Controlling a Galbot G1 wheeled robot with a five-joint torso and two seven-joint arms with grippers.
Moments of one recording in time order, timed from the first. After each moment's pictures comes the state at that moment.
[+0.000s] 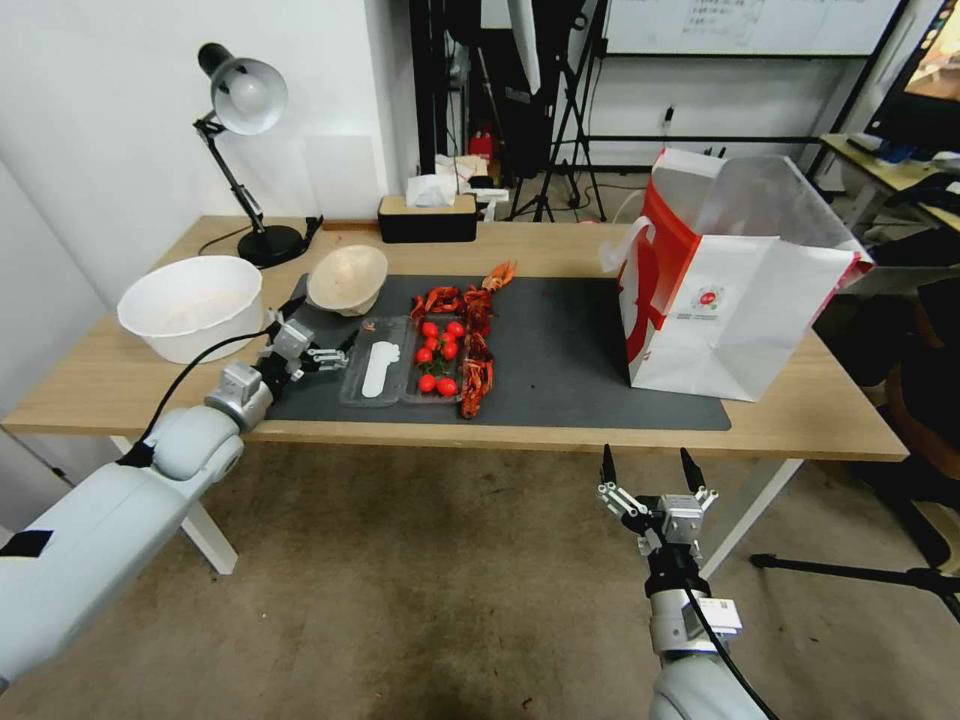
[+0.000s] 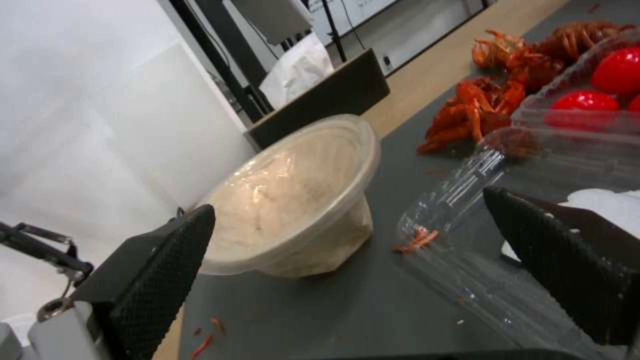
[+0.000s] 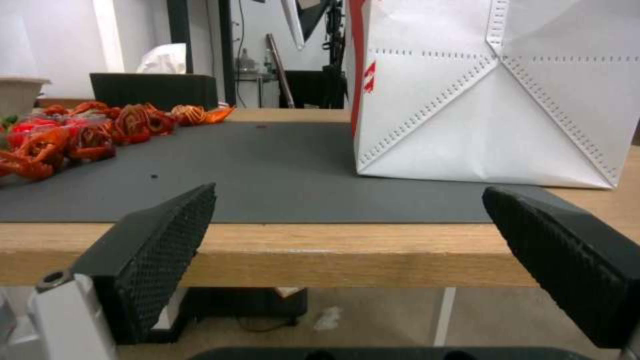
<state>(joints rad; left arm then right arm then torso) 0.76 -0.71 -0.01 -1.50 -0.44 -0.17 0.05 -1.58 1.18 0.23 1.97 0.12 0.30 0.47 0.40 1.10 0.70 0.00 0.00</state>
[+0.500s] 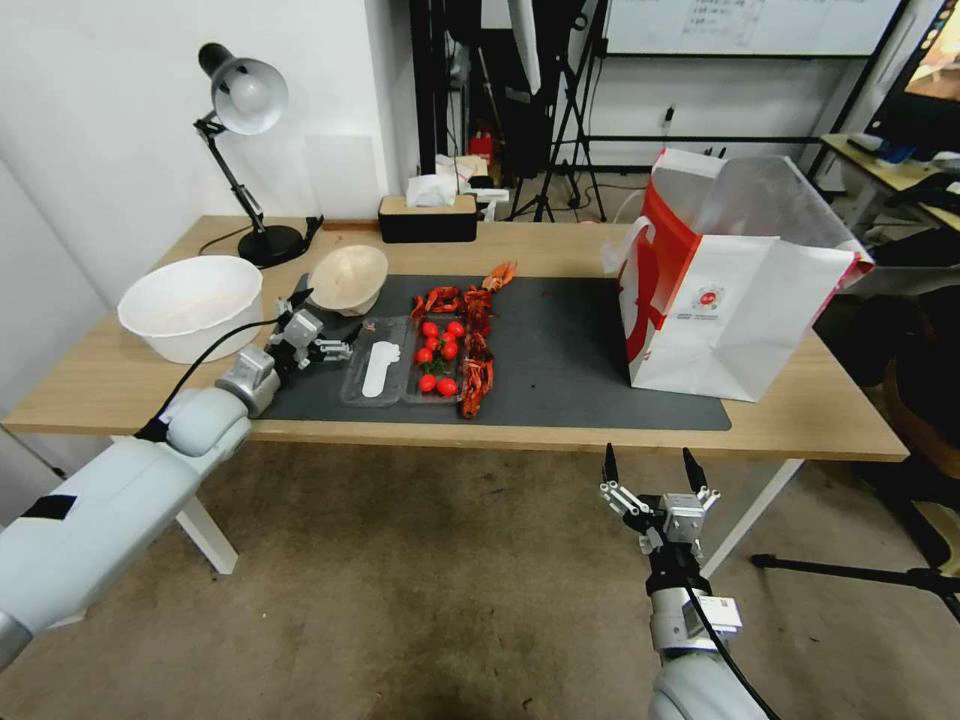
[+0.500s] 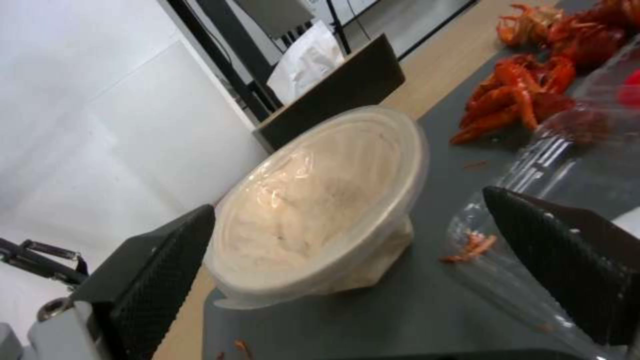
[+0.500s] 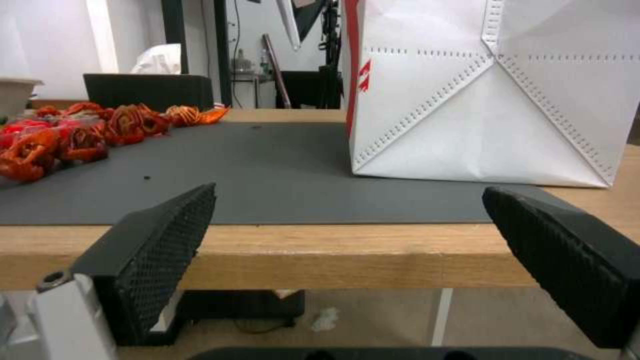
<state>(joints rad) 0.66 -0.72 0.10 -1.42 -0.43 -0.17 0.05 -1.58 1.18 0.24 1.97 0.12 0.30 0.47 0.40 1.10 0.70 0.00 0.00</state>
